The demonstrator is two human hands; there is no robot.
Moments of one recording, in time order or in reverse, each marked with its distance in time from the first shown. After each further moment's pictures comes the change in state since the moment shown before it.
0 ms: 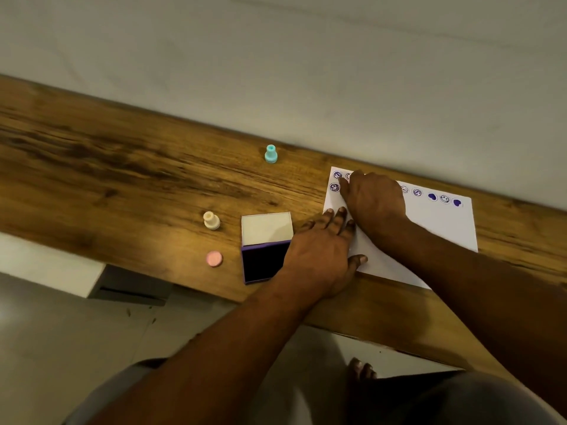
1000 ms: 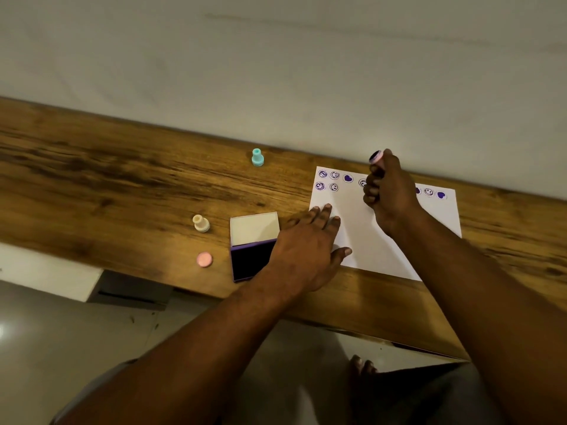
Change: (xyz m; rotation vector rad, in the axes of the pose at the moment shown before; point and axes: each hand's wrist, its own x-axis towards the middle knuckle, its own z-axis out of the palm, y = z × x) left_hand -0.004 0.006 0.002 0.091 0.120 -0.018; right_hand -0.020 0.046 -0.022 2.032 -0.067 0.827
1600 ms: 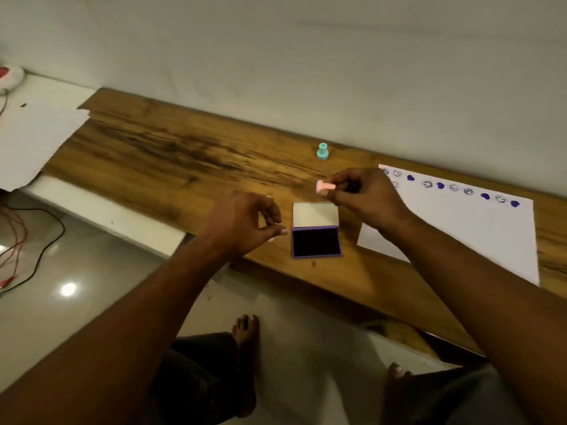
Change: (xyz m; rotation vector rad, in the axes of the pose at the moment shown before) left_hand -0.138 -0.155 -0.057 -0.305 0.248 -0.273; right_hand -0.079 0.037 0.081 -0.733 -0.589 -0.454
